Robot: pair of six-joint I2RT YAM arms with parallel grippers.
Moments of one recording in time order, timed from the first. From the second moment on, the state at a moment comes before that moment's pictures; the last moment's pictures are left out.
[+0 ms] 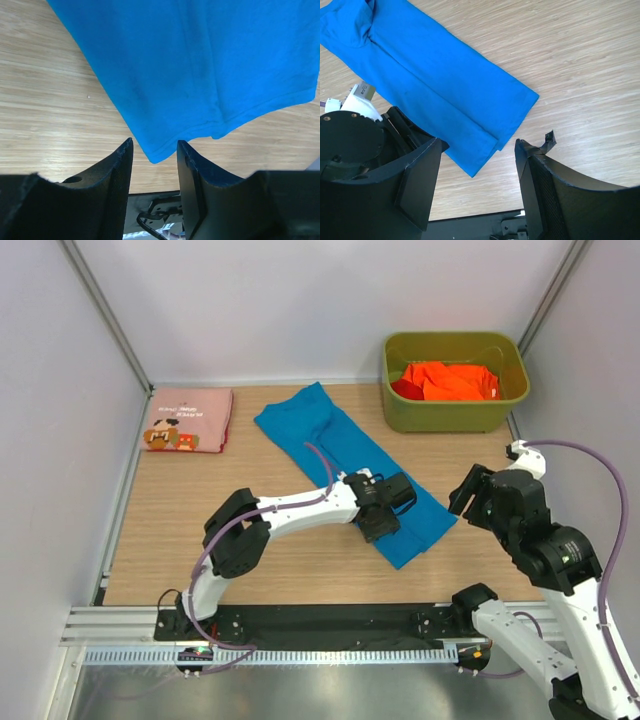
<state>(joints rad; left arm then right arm) -1.13 2.08 1.71 -0.84 -0.19 -1.48 0.40 0.68 1.13 -1.09 0.36 0.59</state>
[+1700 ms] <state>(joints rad) -1.15 1.80 1.19 -0.98 -0.23 -1.36 0.40 0.63 1.13 -1.12 0.39 0.57</state>
